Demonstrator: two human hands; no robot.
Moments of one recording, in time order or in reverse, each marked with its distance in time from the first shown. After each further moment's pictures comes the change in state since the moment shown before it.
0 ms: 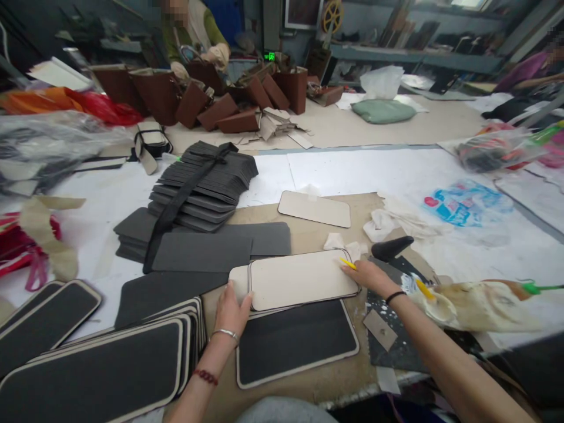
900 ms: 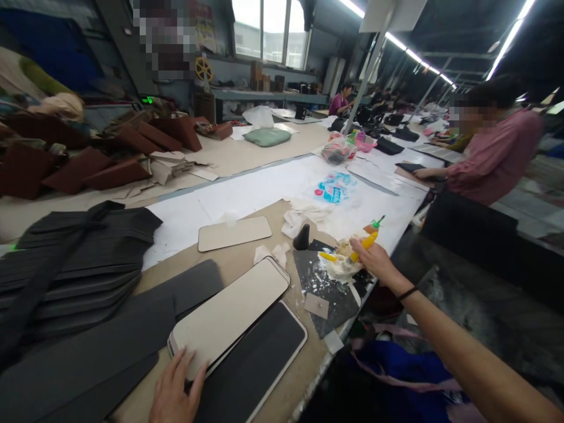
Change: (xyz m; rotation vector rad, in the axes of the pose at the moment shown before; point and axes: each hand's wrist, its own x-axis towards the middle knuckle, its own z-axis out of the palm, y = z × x) left_hand 0.011 -0.037 0.039 -0.097 0.177 0.693; right_hand -0.164 0.130 -0.029 0.640 0.694 0.363
